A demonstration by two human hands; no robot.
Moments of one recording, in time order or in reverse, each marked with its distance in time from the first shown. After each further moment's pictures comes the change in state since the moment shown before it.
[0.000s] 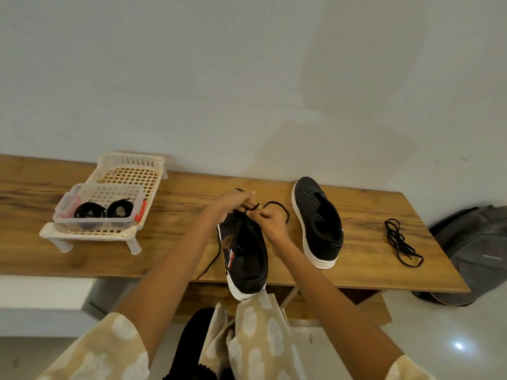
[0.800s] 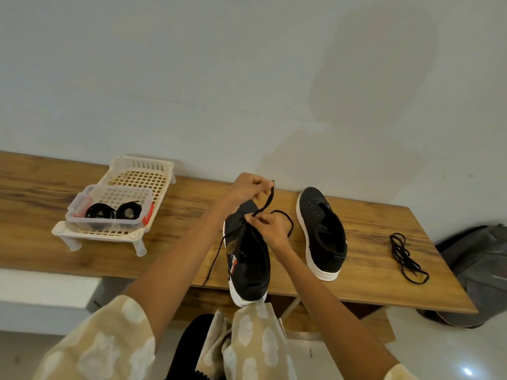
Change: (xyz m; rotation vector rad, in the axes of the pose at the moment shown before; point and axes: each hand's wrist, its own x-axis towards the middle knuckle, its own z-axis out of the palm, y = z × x) left_hand -0.001 0.032 -0.010 -0.079 0.134 0.356; right_hand -0.002 -0.013 0.004 -0.103 -0.026 -0.160
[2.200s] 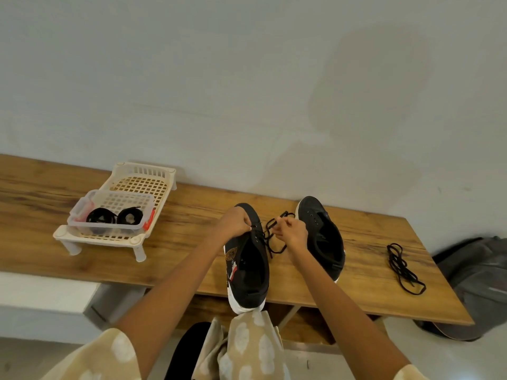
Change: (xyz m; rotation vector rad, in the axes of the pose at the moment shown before) left_hand -0.015 -0.051 0.007 0.579 -0.036 -0.103; right_hand 0.024 0.019 -0.036 0.003 0.270 0.178
